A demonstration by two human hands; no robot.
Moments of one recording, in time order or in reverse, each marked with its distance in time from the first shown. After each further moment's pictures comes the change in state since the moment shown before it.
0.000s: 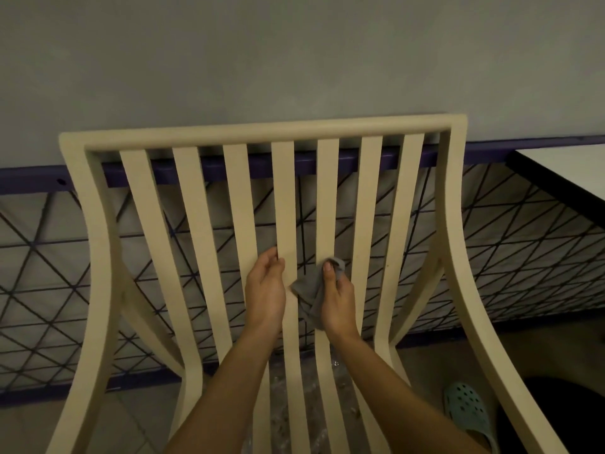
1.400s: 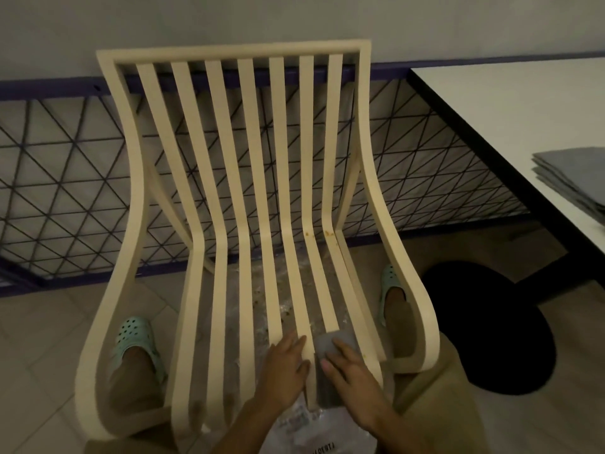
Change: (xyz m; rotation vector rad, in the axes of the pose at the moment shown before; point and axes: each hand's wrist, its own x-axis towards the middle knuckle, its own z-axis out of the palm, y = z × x) left_hand -0.341 -0.186 -0.075 1.128 -0.596 0.101; right_hand -0.381 0.022 -0.213 -0.874 -0.542 0.350
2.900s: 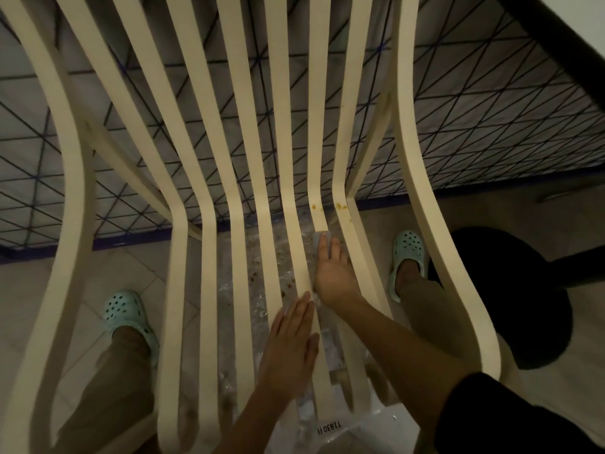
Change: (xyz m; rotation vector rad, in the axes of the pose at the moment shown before) left_hand 0.058 -0.031 0.024 0.153 0.085 0.152; right_hand 0.212 -0.035 -0.021 -0.501 0.230 0.047
